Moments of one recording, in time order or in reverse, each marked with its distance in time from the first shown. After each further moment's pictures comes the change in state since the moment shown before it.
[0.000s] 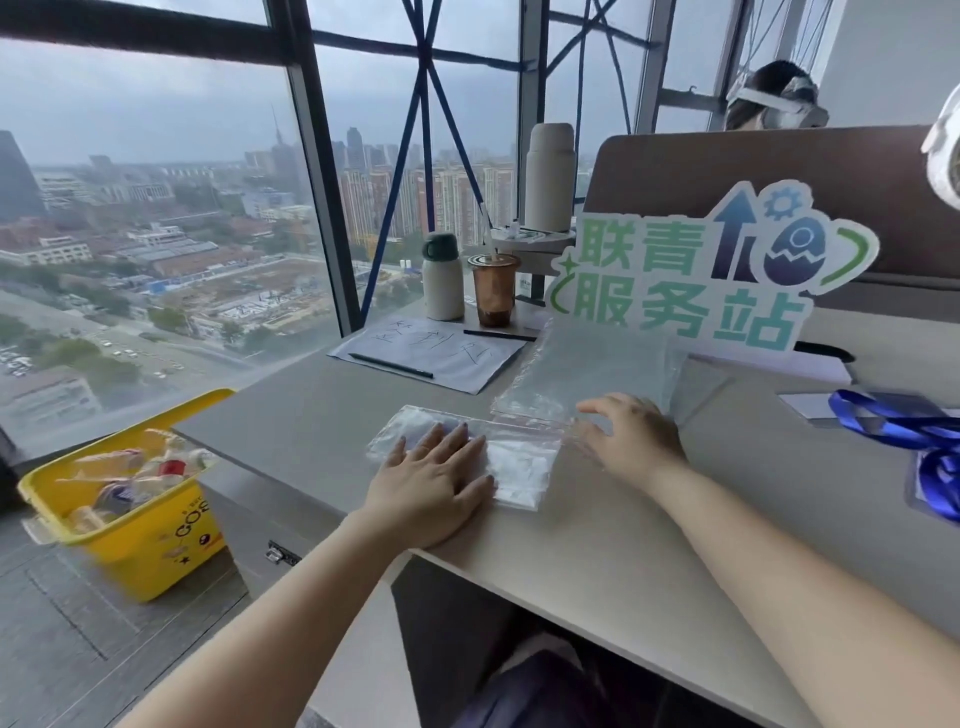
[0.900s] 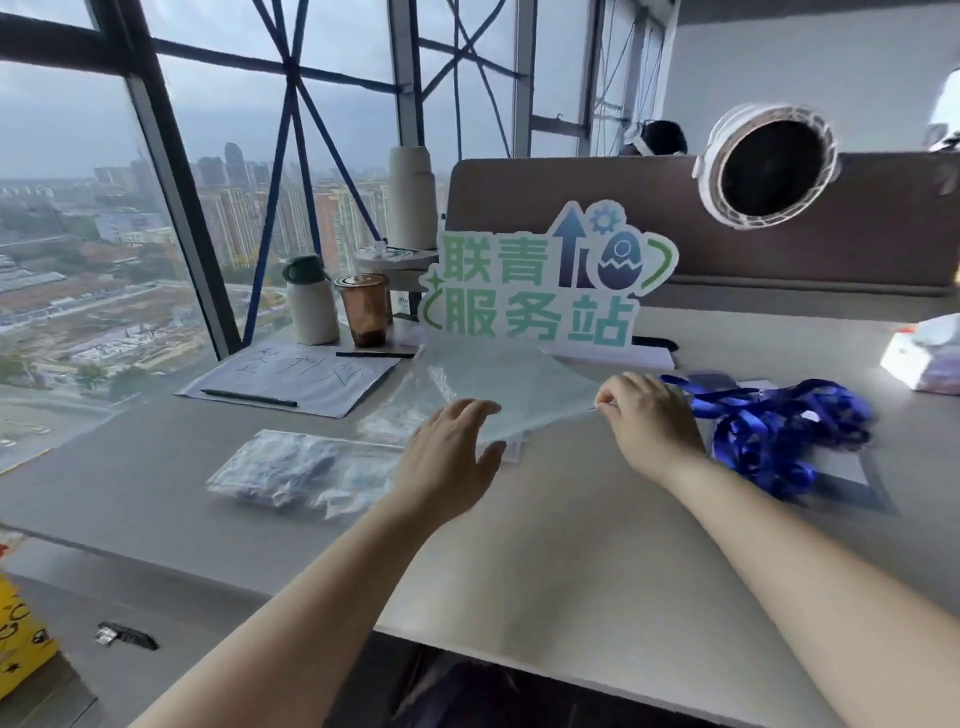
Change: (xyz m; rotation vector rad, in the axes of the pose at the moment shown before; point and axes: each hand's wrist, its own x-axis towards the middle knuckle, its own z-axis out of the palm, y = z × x) left_hand 0.037 0.140 -0.019 -0.313 0.365 0.256; right_hand -0.033 0.111 -0.086 -0.271 0.301 -0.043
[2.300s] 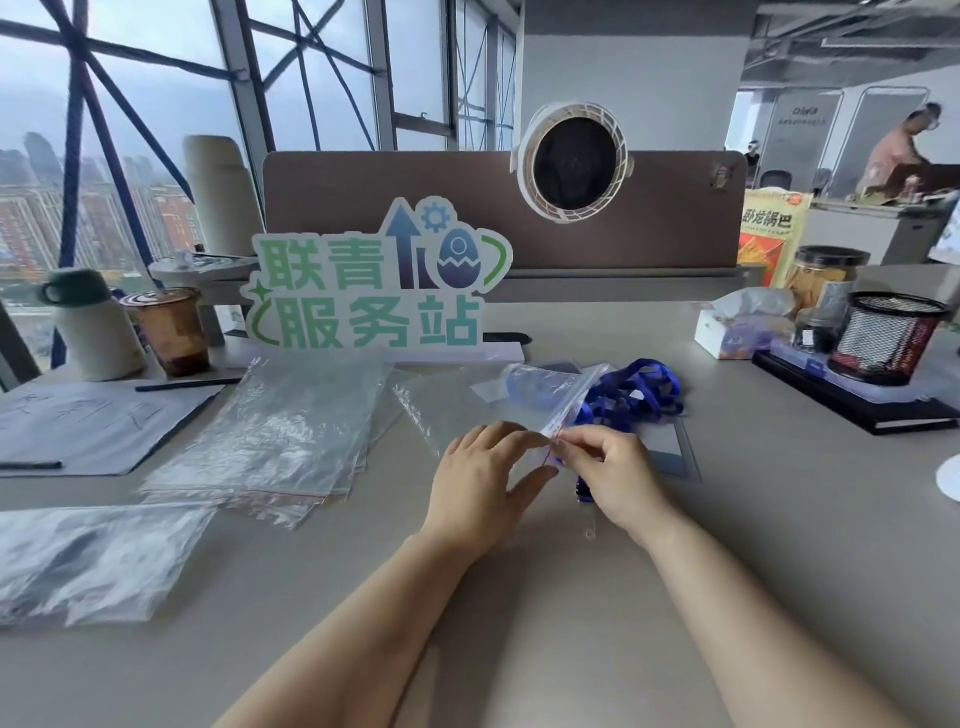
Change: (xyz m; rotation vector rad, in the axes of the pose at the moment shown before) left_hand 0.041 0.148 0.129 -0.265 0.166 0.458; right_hand -0.087 0.104 -0.043 0.803 0.024 0.532
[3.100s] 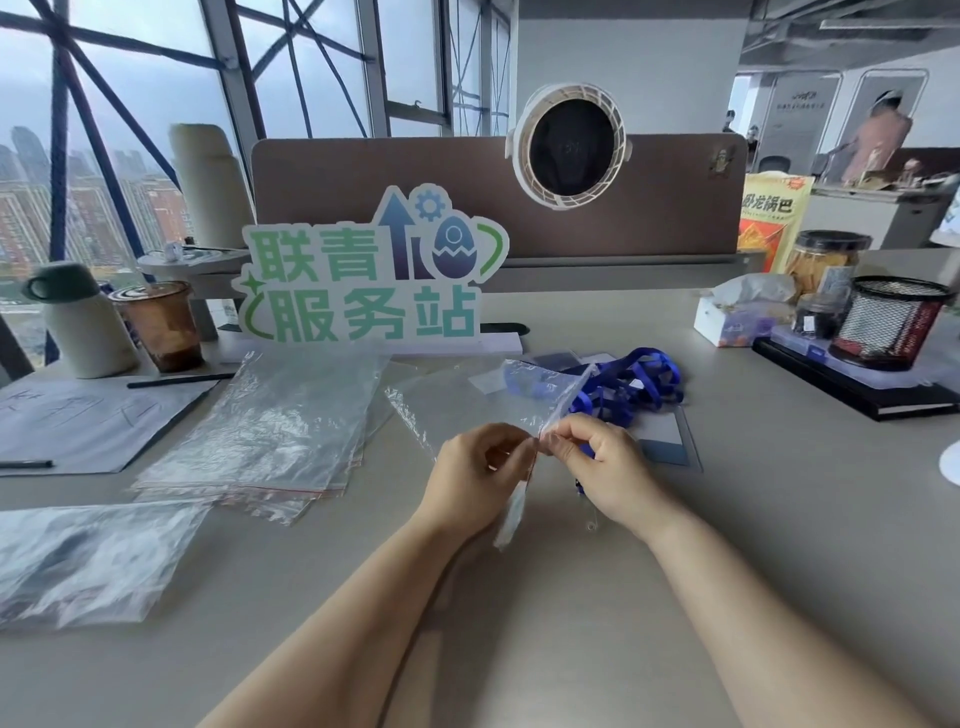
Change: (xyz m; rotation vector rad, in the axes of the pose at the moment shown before) left_hand 0.003 0.002 -0.009 -0.534 -0.121 -0.338; right_hand 0.001 0.002 0.004 -0.187 -0.010 -0.180
